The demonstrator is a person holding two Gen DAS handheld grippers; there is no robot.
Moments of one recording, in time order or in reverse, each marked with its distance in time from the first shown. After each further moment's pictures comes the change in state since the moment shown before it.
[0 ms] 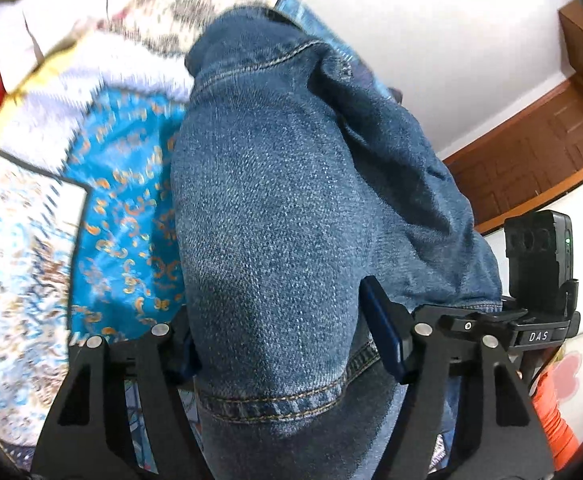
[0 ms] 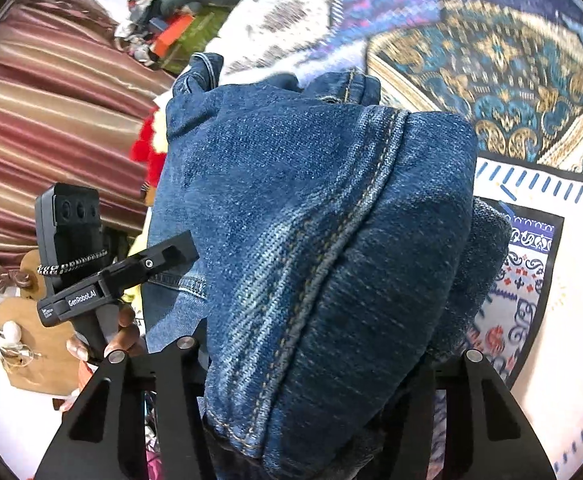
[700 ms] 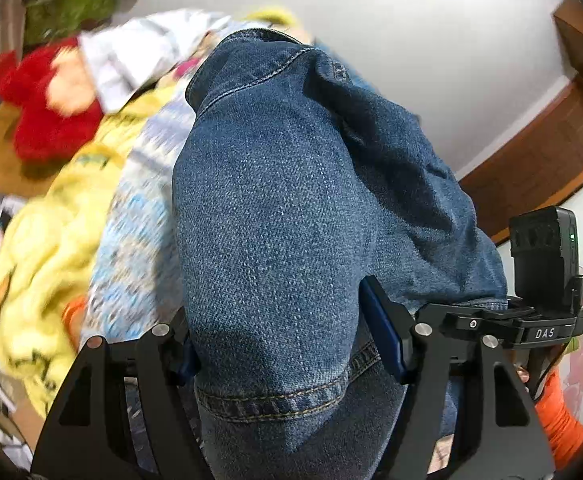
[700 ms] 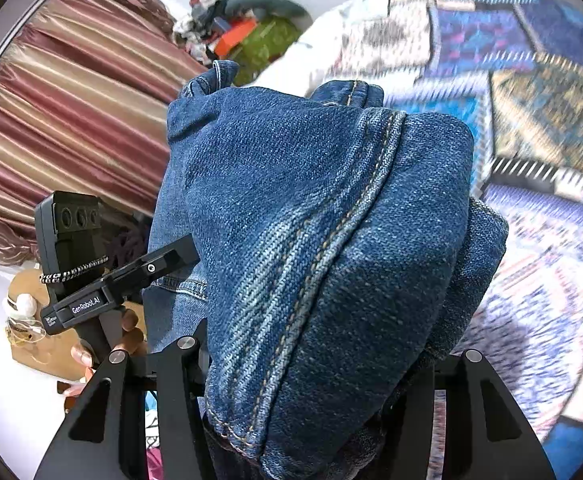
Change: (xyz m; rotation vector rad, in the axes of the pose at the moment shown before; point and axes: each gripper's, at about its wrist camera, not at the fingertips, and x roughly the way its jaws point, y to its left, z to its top) left arm -0.135 0.055 -0.067 -0.006 -0.085 0.127; right arm 0.023 0.119 -0.053 -0.081 -0.011 0.084
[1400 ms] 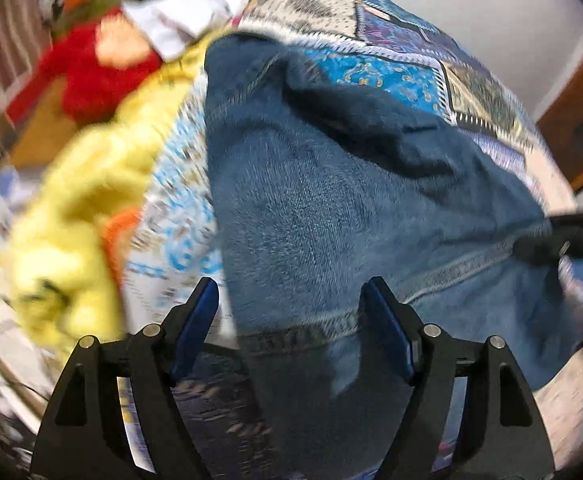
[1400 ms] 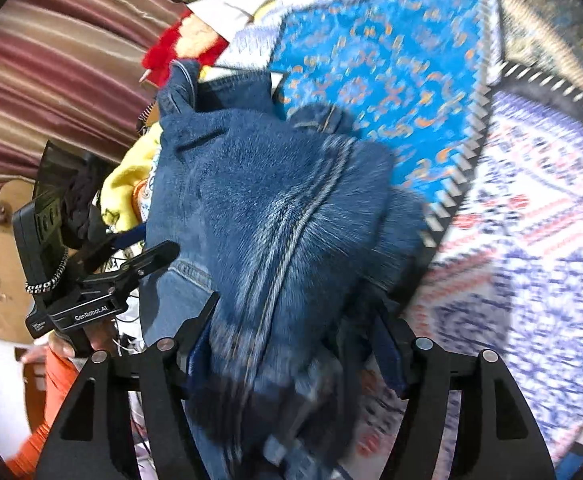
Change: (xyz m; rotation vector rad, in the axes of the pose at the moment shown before) left arm 0.037 0.033 -0.089 0.169 0.045 0.336; right arm 0.056 -0.042 -0.020 -0.088 0.160 -0.177
